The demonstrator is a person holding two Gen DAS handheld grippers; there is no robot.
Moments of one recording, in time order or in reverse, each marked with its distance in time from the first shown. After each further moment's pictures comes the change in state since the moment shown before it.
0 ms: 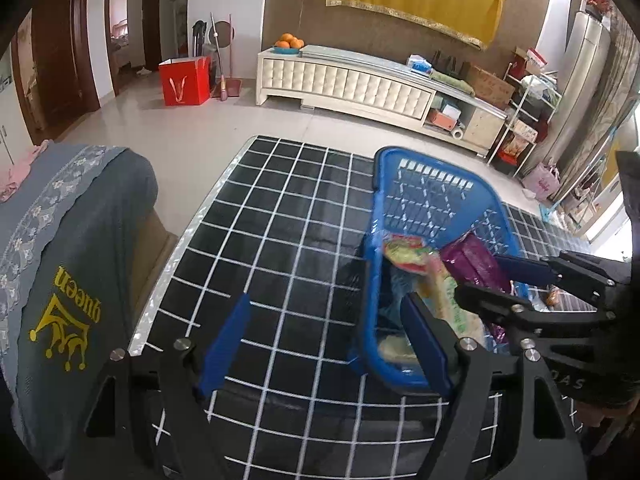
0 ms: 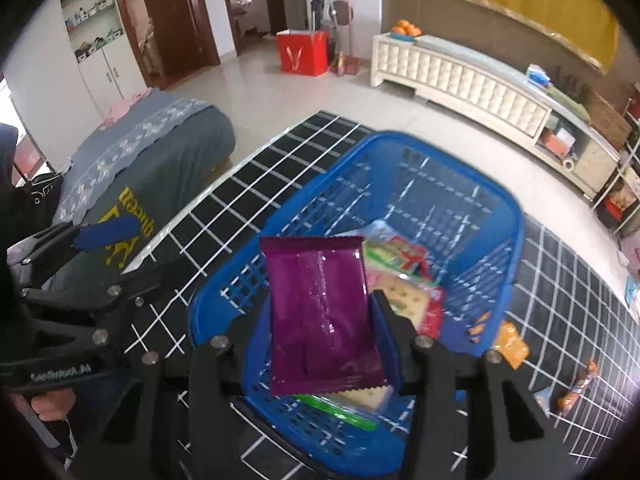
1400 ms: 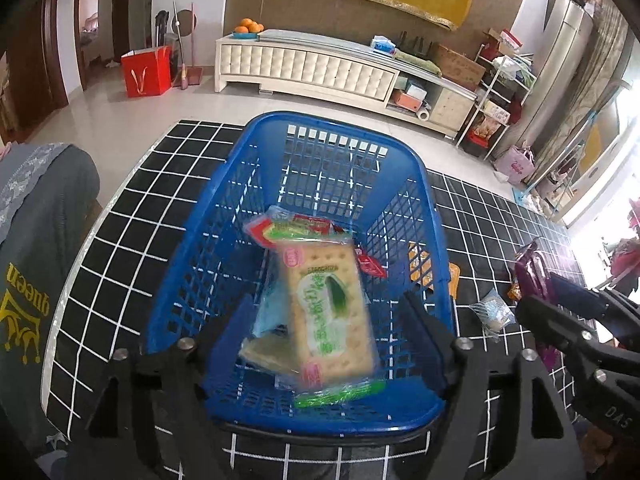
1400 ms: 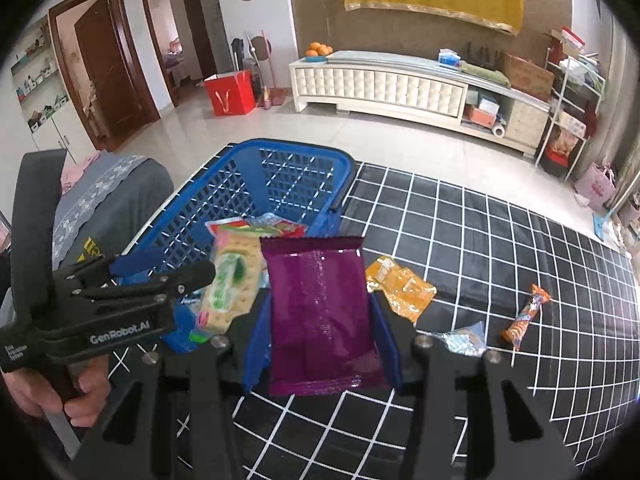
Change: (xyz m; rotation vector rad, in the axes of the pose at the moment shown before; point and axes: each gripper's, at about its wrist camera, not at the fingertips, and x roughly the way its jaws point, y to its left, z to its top) left arm 0.038 -0.111 -0.005 0.019 0.057 -0.104; right arm -0.079 -0.094 -0.072 0.223 -0.134 -0.134
